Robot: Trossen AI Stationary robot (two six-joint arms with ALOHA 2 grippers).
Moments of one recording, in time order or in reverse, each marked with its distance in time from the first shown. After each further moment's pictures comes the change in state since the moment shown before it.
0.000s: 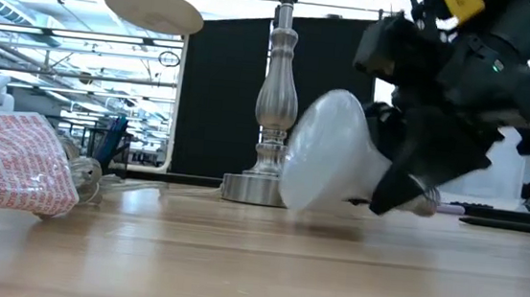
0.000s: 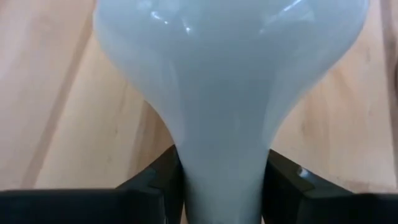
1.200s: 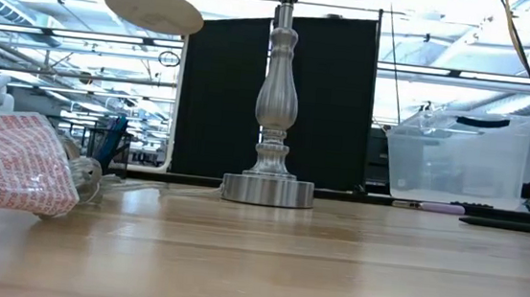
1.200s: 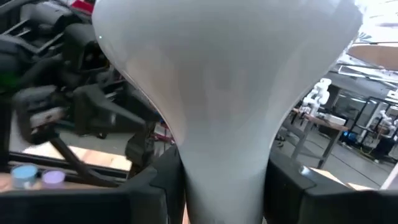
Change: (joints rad) left arm -0.050 -0.259 -0.130 -0.955 -0.541 -1.134; right arm -0.353 -0.503 0.180 0.381 -0.008 -0.473
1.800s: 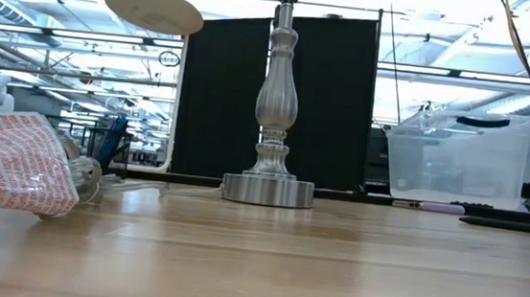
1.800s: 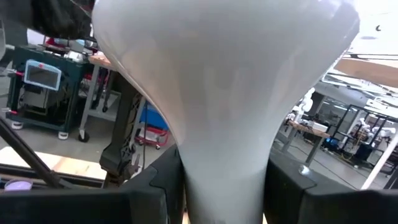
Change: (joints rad) left arm 0.028 0.000 0.195 1.434 0.521 1.862; right arm -0.075 0.036 0.089 -0.026 -0.029 -0.032
